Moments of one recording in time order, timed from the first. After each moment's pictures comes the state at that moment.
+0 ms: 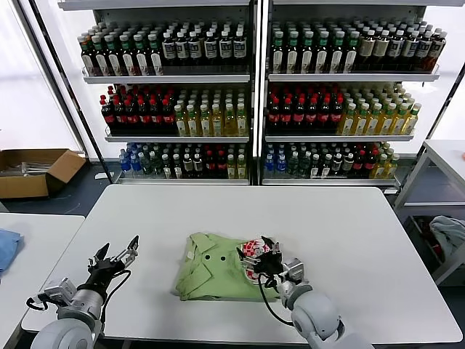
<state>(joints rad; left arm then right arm) 1.45 -1.19 -0.70 -2.06 -0.73 0.37 -0.15 -1.09 1.18 0.10 1.86 0.37 -0.38 0.03</state>
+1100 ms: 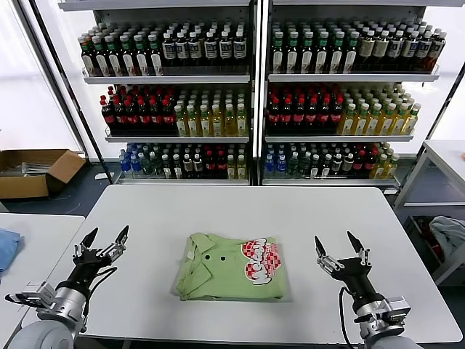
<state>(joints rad) 1.46 -1.19 -0.81 -2.05 -0.63 0.25 0.11 -1.54 1.31 0.67 2.17 0.29 -0.17 -0.10</state>
